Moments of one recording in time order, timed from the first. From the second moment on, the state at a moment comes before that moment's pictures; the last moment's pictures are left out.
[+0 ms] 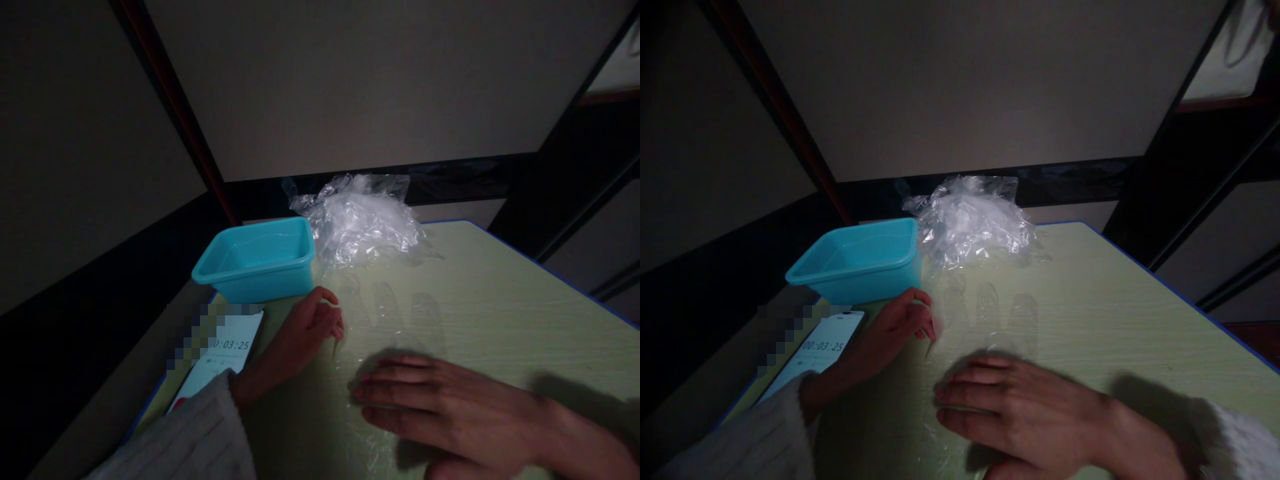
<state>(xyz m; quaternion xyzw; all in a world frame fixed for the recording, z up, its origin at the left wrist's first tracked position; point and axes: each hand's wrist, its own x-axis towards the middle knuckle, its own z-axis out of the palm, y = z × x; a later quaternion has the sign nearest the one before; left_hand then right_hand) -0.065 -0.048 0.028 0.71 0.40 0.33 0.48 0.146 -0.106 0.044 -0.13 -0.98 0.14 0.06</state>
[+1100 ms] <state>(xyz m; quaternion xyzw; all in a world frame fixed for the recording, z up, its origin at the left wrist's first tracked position) -0.066 -0.055 0.036 0.82 0.35 0.22 0.39 0.184 -0.079 0.038 -0.27 -0.95 0.09 0.13</state>
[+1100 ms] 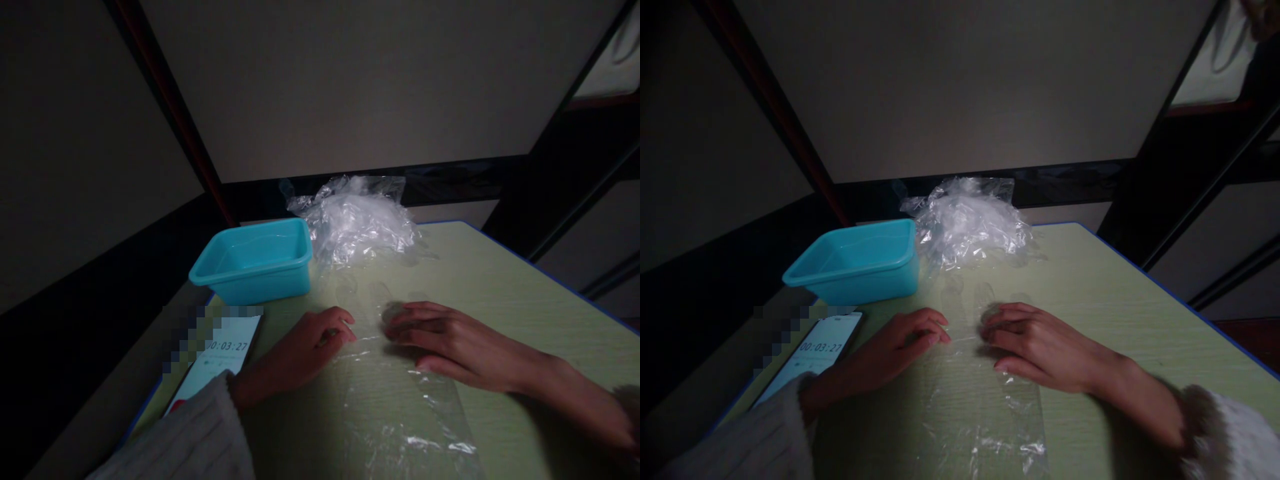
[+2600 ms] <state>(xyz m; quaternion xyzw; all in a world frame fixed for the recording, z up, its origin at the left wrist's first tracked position) -0.077 -0.052 0.021 0.91 0.33 0.17 0.20 0.189 -0.073 0.036 -0.36 -0.92 0.03 0.13</state>
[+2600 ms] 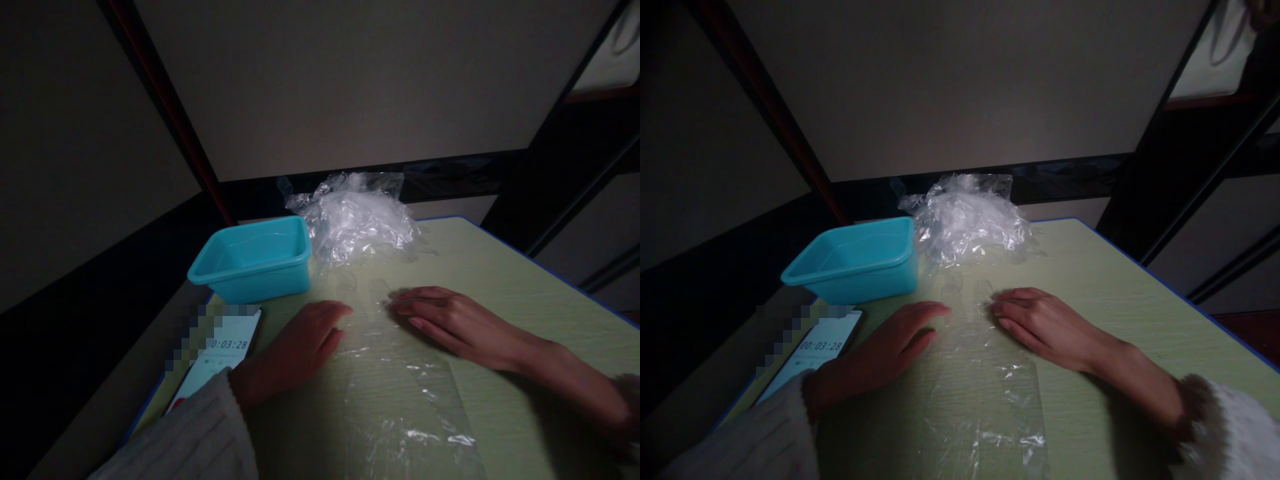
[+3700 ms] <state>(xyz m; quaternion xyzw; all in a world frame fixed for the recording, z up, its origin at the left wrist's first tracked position) -0.083 -0.039 0.008 0.92 0.39 0.06 -0.01 0.199 -0.069 0.034 -0.47 -0.87 -0.04 0.18</state>
